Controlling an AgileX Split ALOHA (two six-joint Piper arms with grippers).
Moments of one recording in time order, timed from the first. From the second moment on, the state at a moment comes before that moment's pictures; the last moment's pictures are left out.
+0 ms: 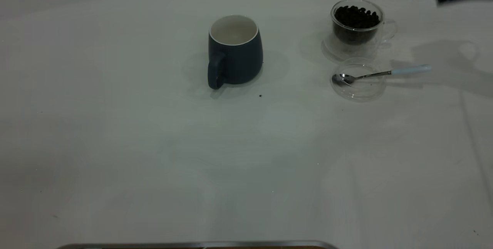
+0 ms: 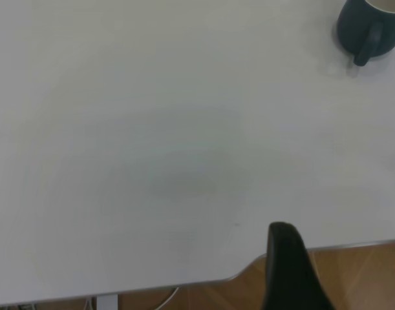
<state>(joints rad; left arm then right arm) 0.04 -0.02 -0.48 -0.15 1.14 0.11 -0.18 2.10 -1.27 1.09 0.73 -1.20</state>
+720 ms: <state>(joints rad) 0.04 -0.02 -0.48 -0.15 1.14 0.11 0.05 0.73 -0.58 0.03 1.09 -0.04</state>
